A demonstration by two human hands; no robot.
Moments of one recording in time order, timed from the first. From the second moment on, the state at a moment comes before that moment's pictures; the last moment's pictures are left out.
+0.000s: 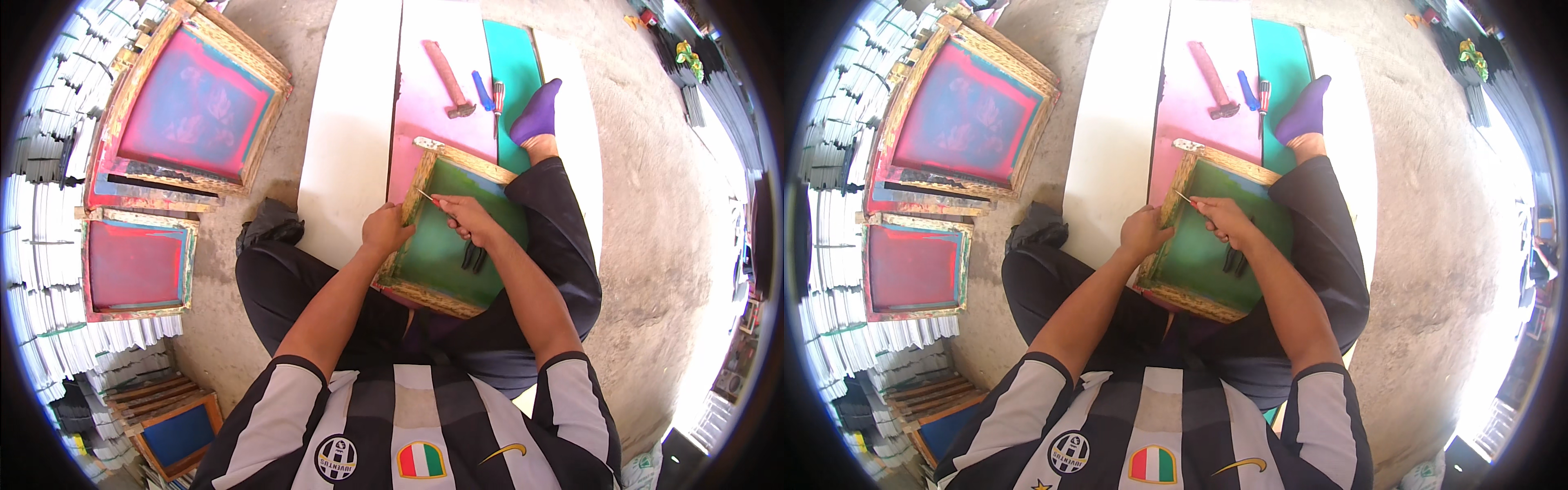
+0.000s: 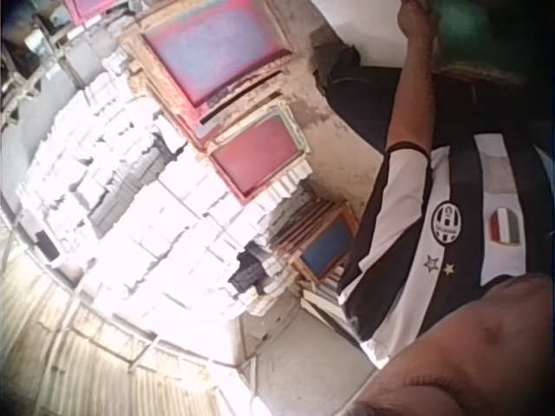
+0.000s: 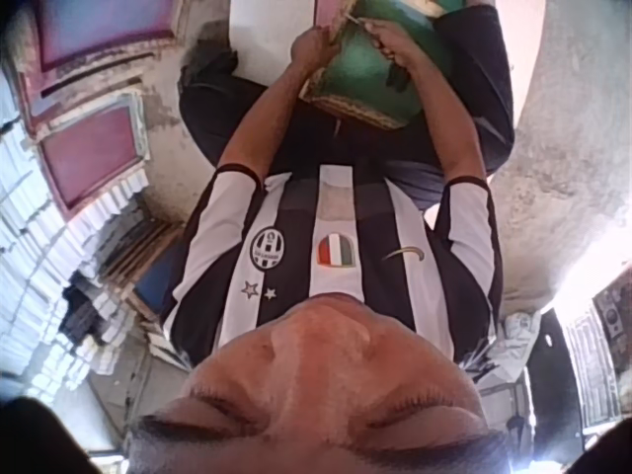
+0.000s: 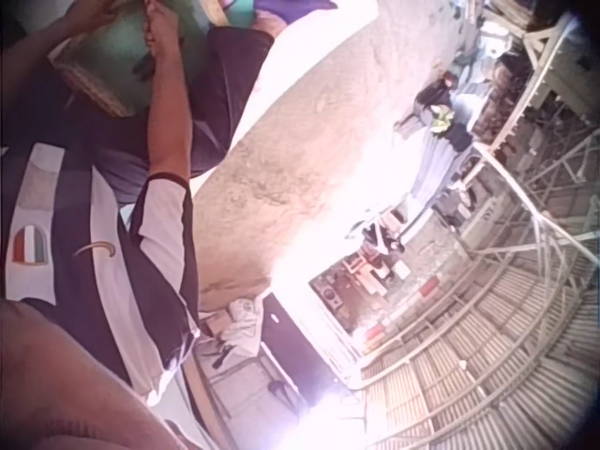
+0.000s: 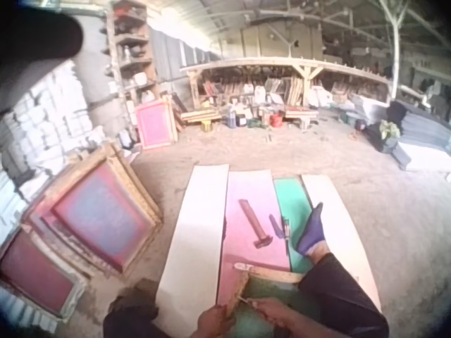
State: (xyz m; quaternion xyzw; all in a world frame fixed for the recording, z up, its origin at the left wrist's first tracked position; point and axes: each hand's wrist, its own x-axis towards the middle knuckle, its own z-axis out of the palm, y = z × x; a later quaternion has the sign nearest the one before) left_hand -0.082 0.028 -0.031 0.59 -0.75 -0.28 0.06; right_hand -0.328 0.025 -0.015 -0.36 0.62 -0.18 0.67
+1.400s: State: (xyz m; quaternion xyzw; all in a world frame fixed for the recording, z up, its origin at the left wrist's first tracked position) left_hand -0.084 0.024 -0.034 0.60 -0.75 -0.29 0.03; right_hand -0.327 0.044 -0.028 -0.65 0.59 -0.20 0.44
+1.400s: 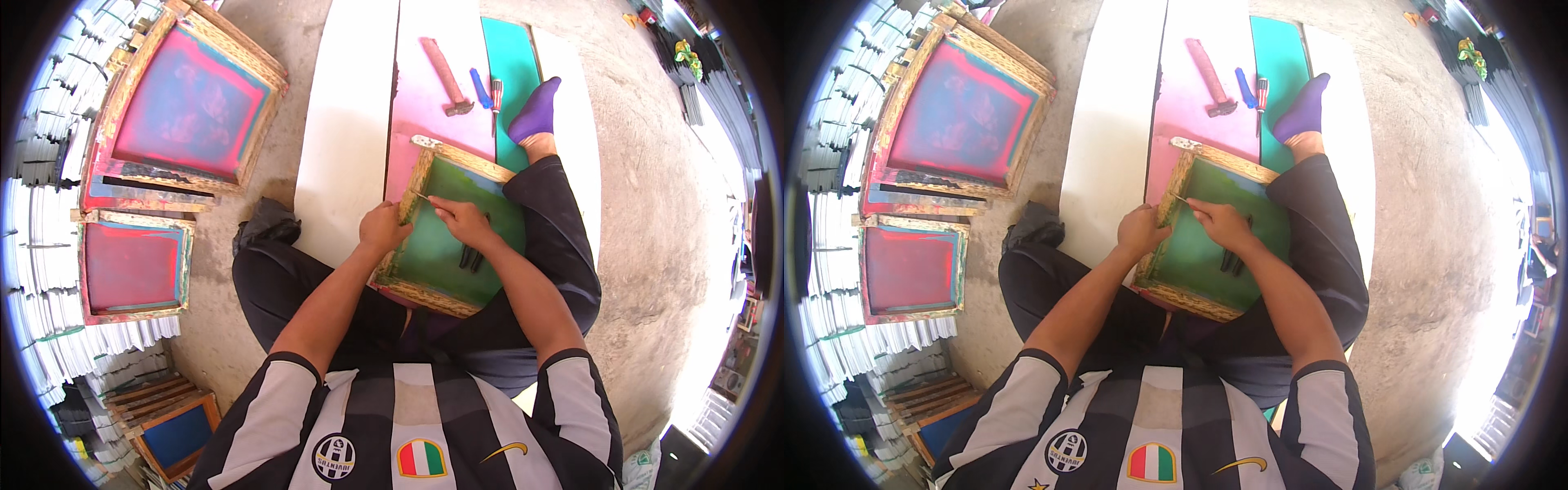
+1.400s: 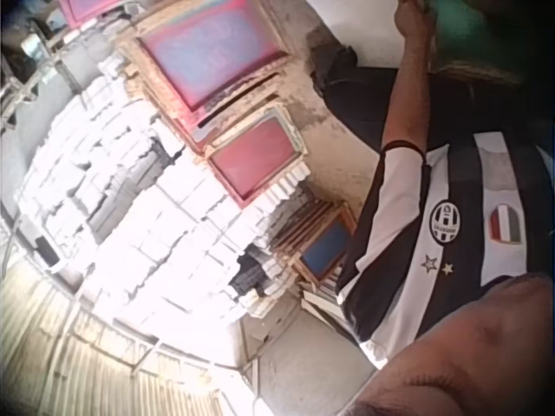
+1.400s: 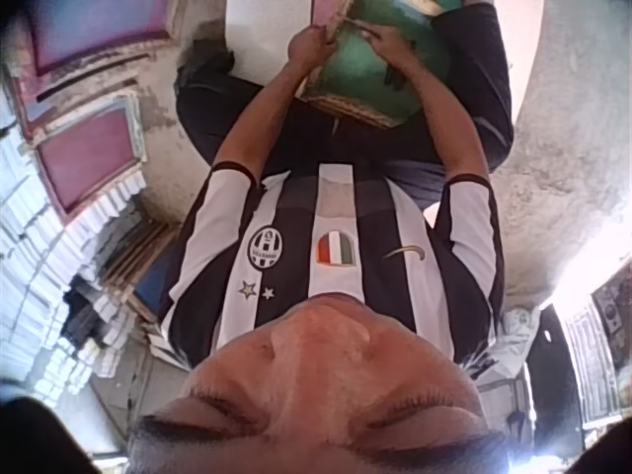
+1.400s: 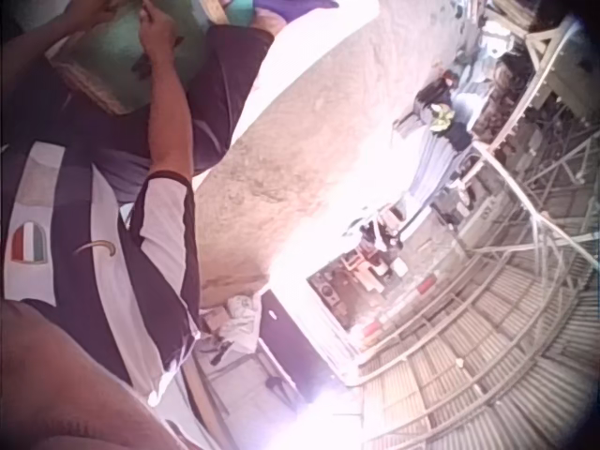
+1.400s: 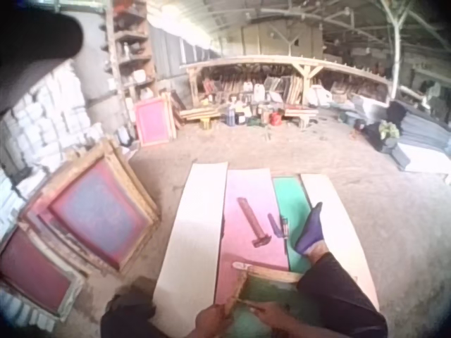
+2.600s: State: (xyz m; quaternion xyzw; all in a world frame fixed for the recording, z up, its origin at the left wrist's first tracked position) left_hand -0.082 0.027 -0.030 0.59 -0.74 -0.31 0.05; right_hand -0.287 0.043 0.058 -0.72 0.64 0.13 0.24
